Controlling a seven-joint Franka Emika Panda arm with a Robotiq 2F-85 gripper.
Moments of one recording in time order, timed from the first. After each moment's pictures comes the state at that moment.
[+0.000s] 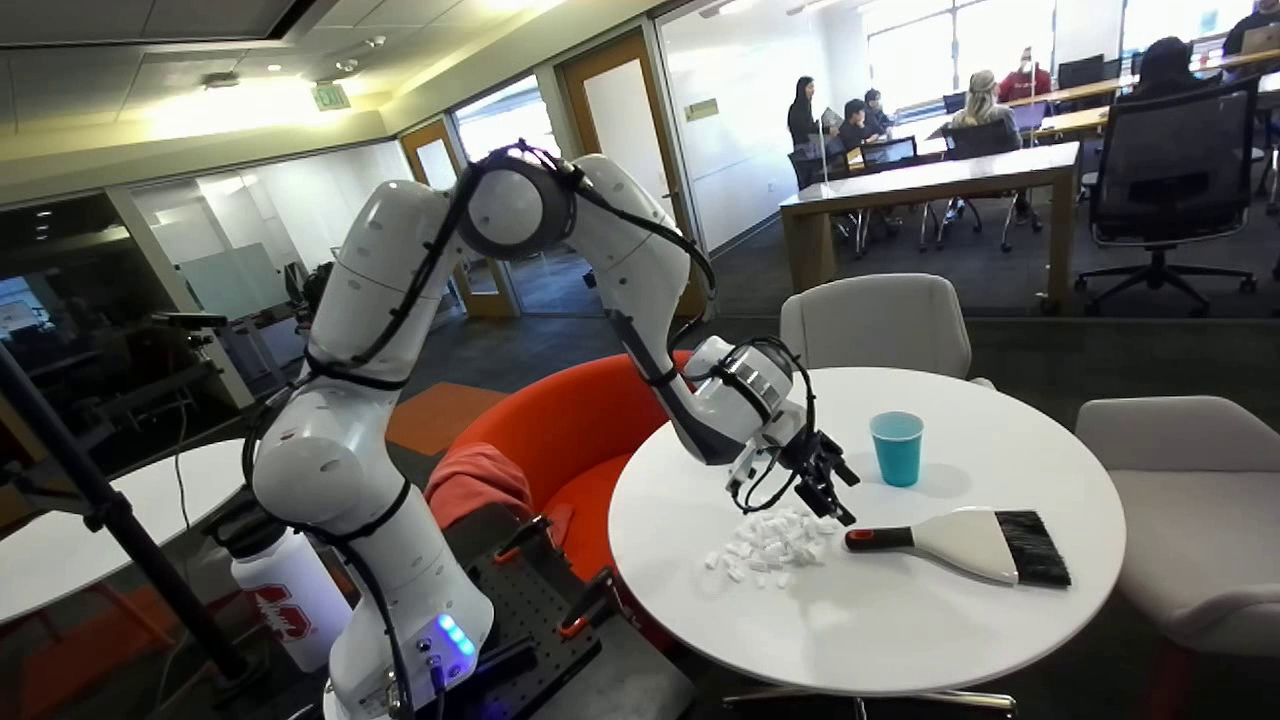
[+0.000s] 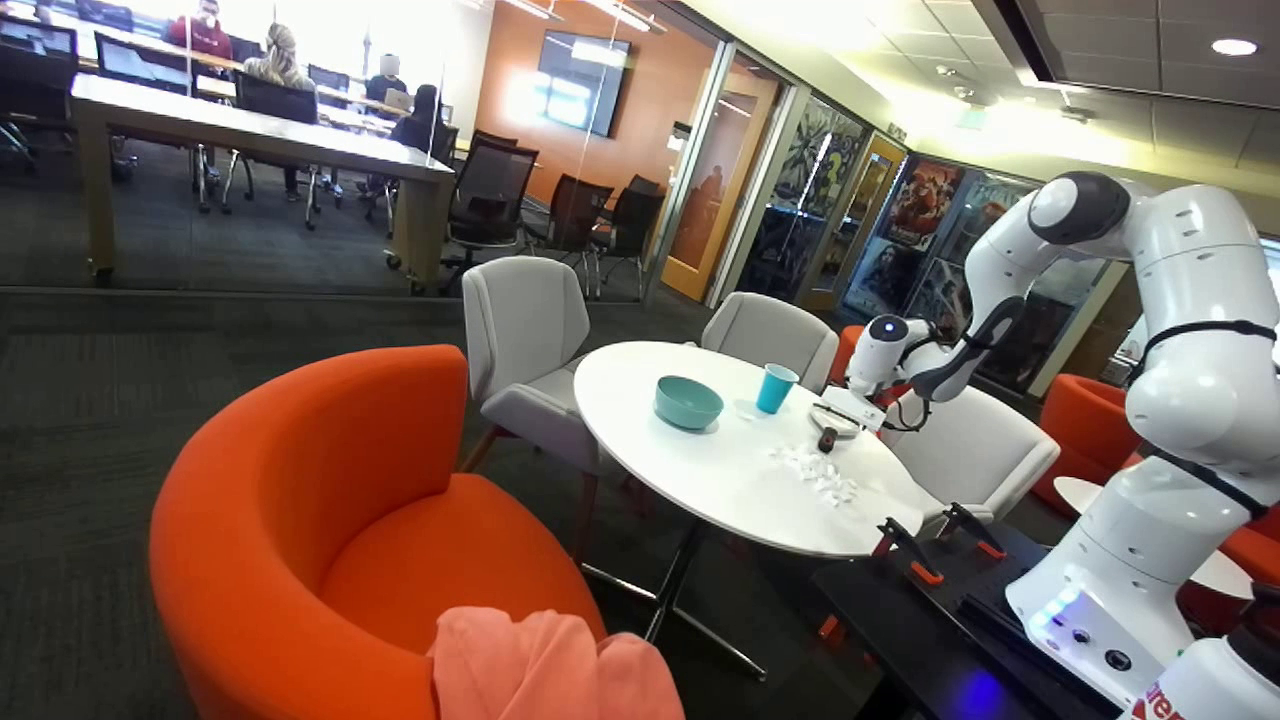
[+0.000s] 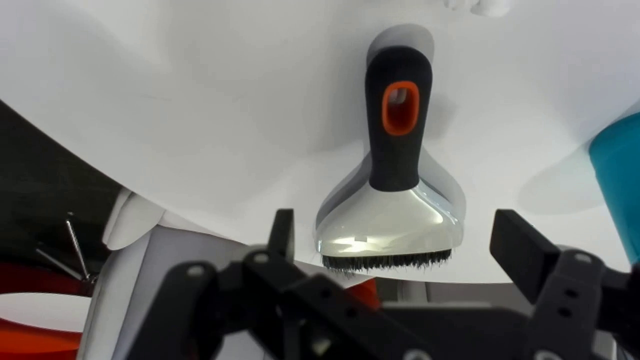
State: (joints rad) arm -0.34 0.73 -0.11 -1.97 -1.72 2.83 2.34
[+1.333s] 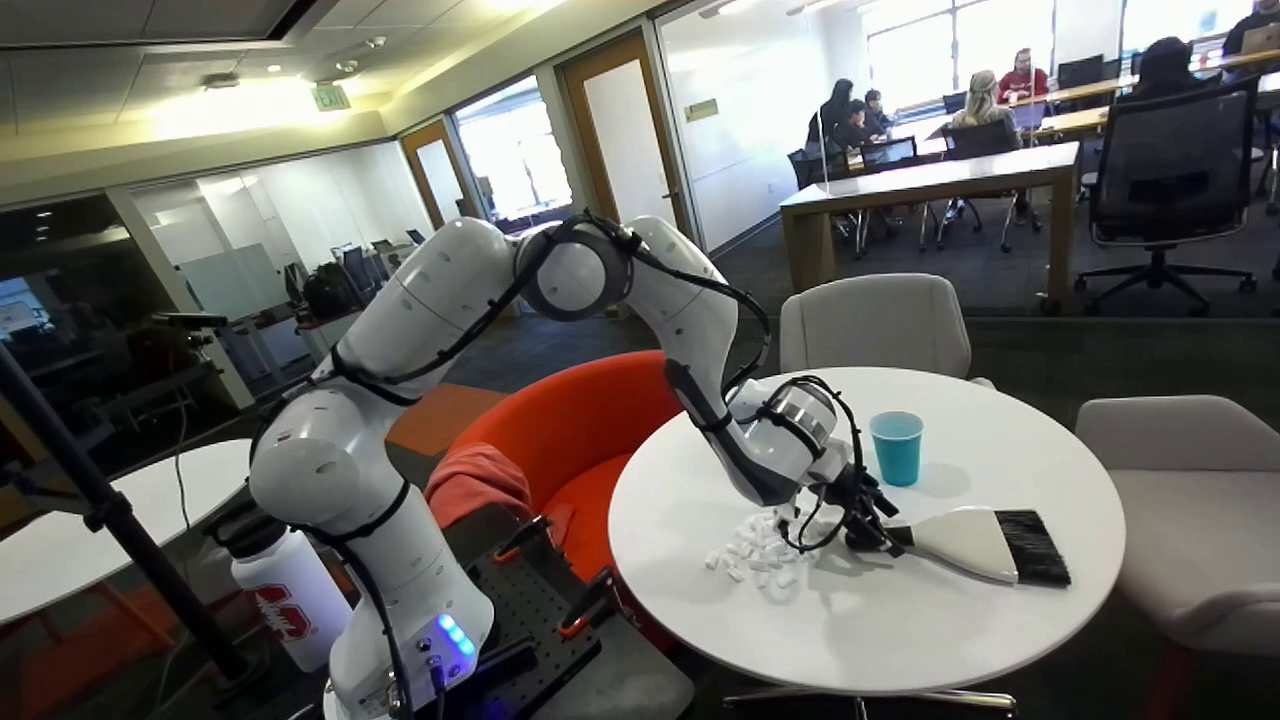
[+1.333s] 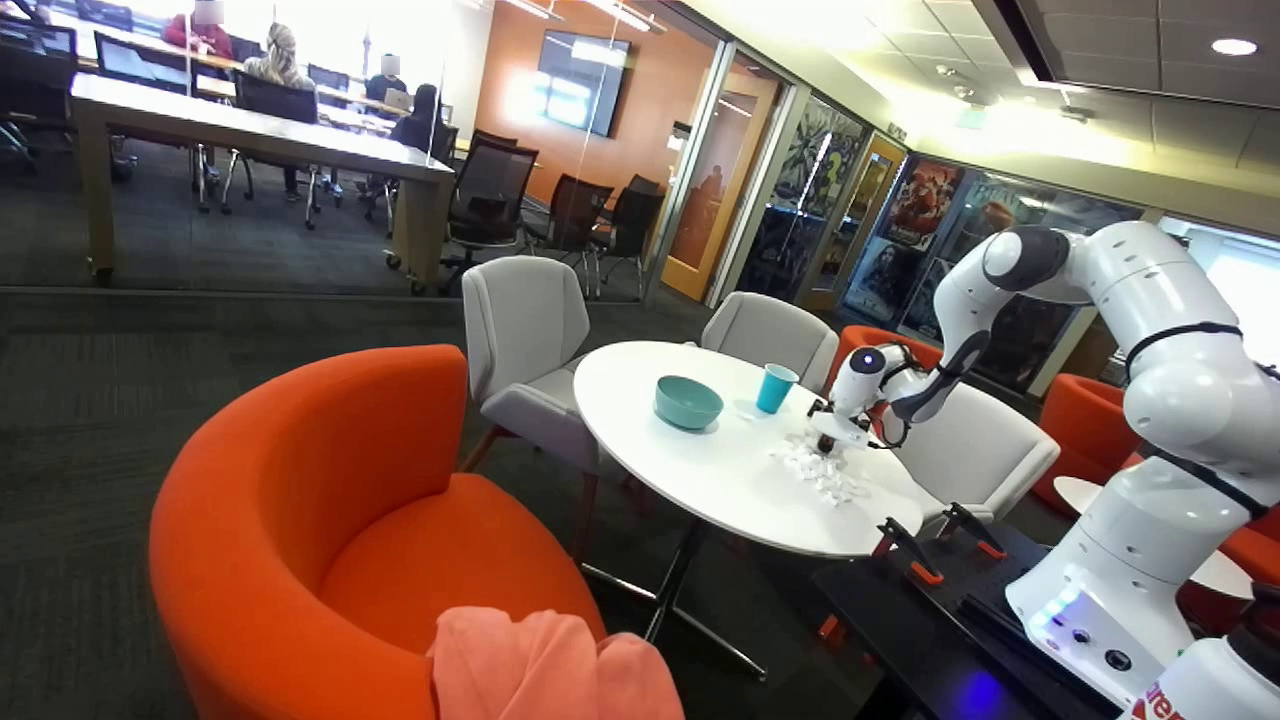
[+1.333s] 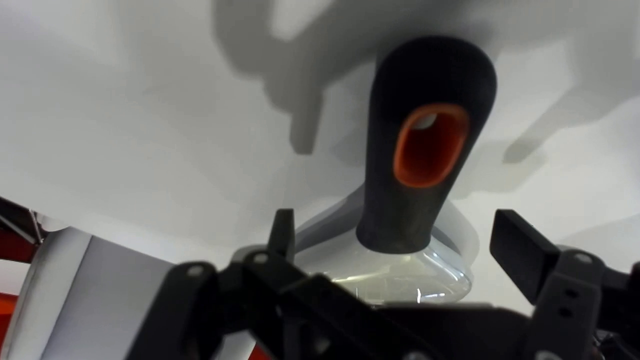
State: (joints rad) arm -0.37 1.01 -0.11 -1.66 -1.84 2.83 2.35
